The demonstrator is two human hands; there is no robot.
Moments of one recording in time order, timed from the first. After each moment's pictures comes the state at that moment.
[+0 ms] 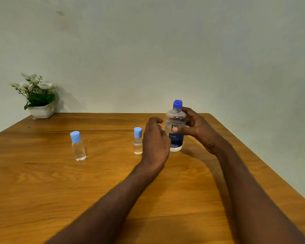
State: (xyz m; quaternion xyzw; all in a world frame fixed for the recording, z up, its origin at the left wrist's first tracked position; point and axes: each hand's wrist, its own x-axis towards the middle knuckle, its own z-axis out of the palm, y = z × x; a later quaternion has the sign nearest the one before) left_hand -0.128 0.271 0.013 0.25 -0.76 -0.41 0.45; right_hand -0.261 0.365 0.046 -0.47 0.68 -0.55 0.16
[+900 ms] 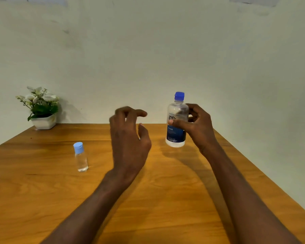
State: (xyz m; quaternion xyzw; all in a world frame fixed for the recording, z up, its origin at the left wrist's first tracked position) left_hand -0.060 0.244 0.060 0.18 -0.77 -0.15 0.59; right_hand -0.244 0.351 0.075 -0.41 0.65 -0.63 -0.04
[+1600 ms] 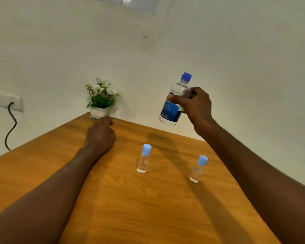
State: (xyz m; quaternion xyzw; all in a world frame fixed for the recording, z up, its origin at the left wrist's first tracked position) left_hand 0.086 -0.022 0.002 0.42 -0.81 -0.14 0.39; right_hand -0.129 0.149 0.151 -0.45 0.67 -0.59 -0.04
